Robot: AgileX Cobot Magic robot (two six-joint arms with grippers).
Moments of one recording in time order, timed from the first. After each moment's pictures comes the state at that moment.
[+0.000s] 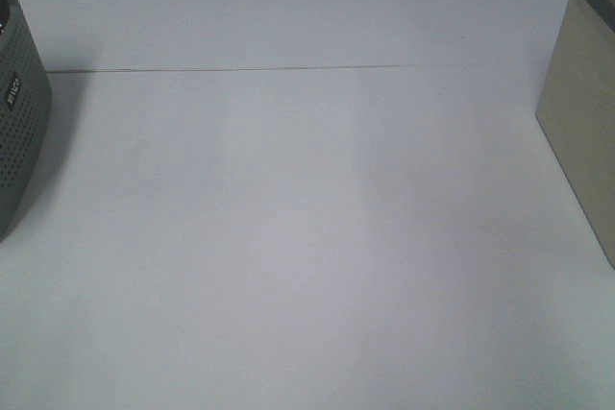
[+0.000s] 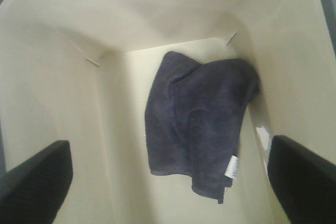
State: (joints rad) left arm 0.05 -0.01 -0.51 -0.08 1.05 -0.01; right arm -0.33 1.96 -2.06 0.10 1.23 -0.10
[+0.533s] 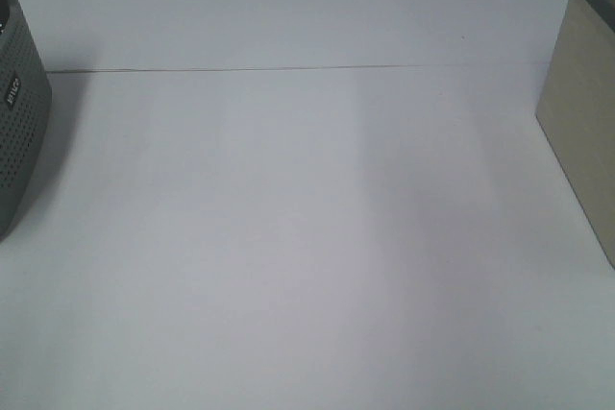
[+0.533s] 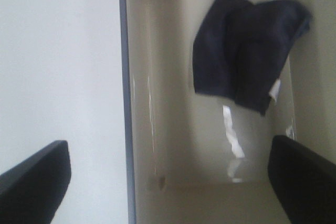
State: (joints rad) left arm 0.05 -0.01 -0.51 -0.08 1.05 -0.01; right arm -0.08 1.54 -1.54 -0.05 1.18 0.04
